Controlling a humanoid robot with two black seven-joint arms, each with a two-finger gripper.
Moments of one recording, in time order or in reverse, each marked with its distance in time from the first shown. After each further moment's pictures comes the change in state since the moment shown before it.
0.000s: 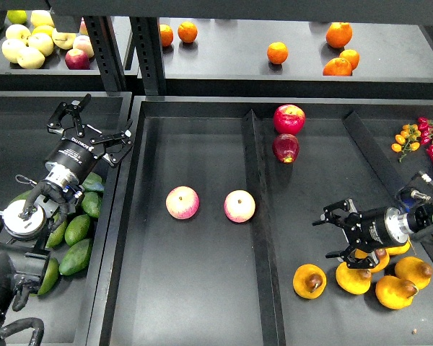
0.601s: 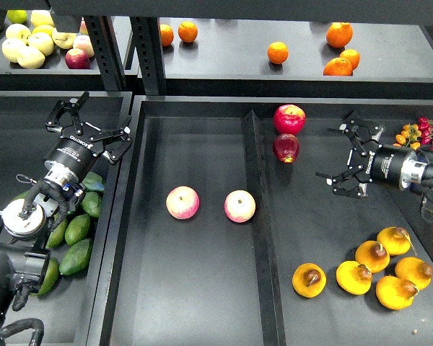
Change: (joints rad) left arm 0.004 0.000 0.017 -0.023 -0.043 0.000 0.000; right arm -0.147 0.152 0.675 -0.122 0.118 0.000 0.000
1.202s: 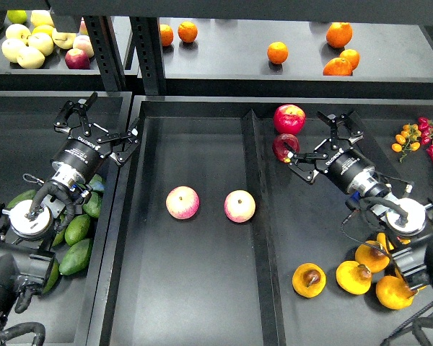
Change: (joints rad) left arm 0.002 0.000 0.064 0.004 -0.003 0.000 -0.071; right arm -0.064 0.320 0.346 -0.160 -0.121 0.000 0.265
